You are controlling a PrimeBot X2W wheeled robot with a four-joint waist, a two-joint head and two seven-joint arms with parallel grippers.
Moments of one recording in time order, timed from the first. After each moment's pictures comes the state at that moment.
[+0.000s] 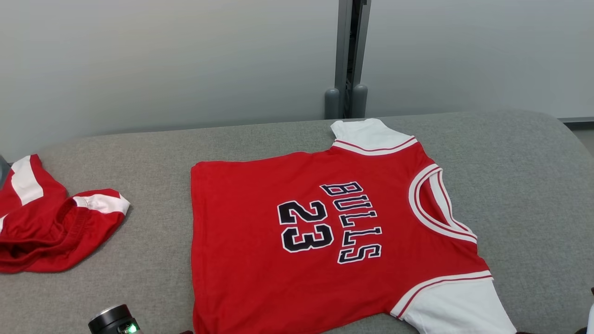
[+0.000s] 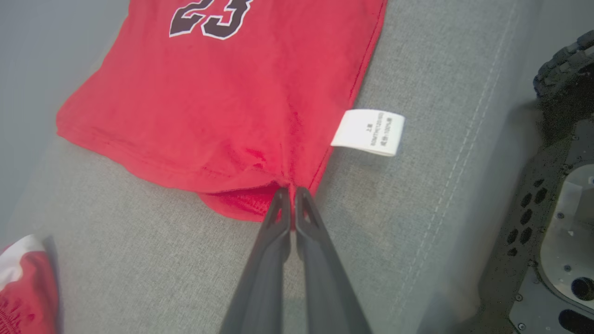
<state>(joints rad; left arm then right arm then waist) -0.20 0.74 -0.97 0.07 -0.29 -0.12 0.09 0.07 -0.07 -0.46 -0.14 0.78 0.13 1.47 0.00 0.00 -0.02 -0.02</state>
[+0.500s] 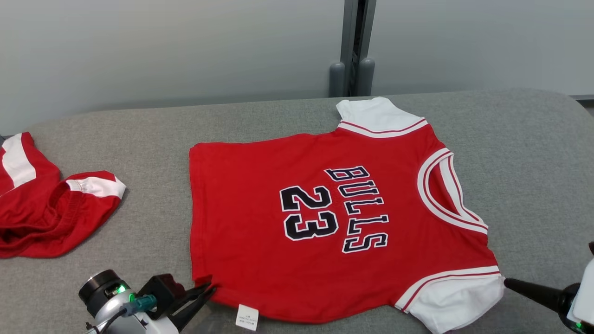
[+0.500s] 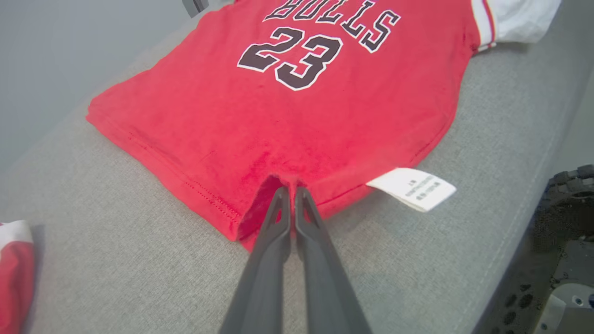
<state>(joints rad) -0.26 0.68 -0.86 0.10 -0.50 -0.11 0.04 -0.06 -0.05 -0.43 -0.11 0.78 0.13 1.35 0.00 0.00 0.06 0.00</state>
